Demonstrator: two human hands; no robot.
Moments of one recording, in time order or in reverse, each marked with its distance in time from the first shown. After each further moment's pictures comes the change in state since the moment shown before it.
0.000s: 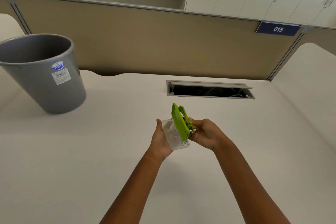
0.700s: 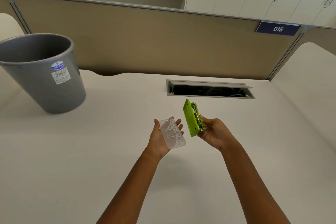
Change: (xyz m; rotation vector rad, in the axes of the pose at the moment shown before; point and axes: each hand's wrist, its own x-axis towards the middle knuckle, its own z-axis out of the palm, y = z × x) left_hand 0.000 0.005 0.000 -0.038 0.040 0.015; right_hand 0.005 -0.008 -0.025 0.063 0.057 -0.120
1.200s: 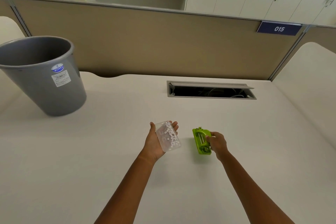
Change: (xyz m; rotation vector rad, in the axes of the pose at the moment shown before) left_hand 0.004 0.009 -0.016 -0.031 -0.026 -0.011; right_hand 0.053 0.034 -0.066 -0.859 0.527 -0.186
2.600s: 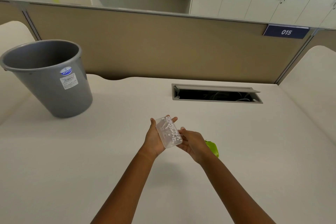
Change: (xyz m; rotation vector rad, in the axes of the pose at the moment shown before) left_hand 0.005 0.023 0.002 0.114 -0.034 0.024; right_hand -0.075 -0.064 0.058 0.485 -0.467 0.088
